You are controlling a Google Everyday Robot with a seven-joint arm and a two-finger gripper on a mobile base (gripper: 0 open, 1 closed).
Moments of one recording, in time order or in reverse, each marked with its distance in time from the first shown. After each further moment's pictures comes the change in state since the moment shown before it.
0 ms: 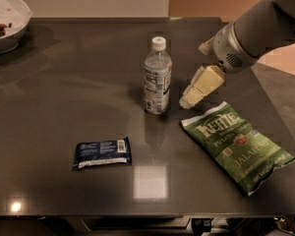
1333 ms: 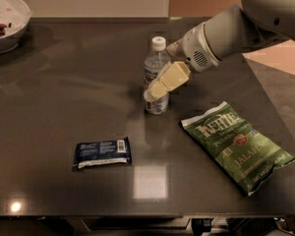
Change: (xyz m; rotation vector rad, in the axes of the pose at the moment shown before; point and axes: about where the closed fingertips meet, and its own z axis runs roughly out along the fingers) arm -0.068 0.020 0.043 -0.122 -0.216 0.055
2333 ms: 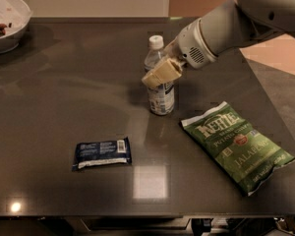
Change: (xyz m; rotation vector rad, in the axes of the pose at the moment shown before) arm -0.010 0.000 0.002 0.003 0.016 -0.014
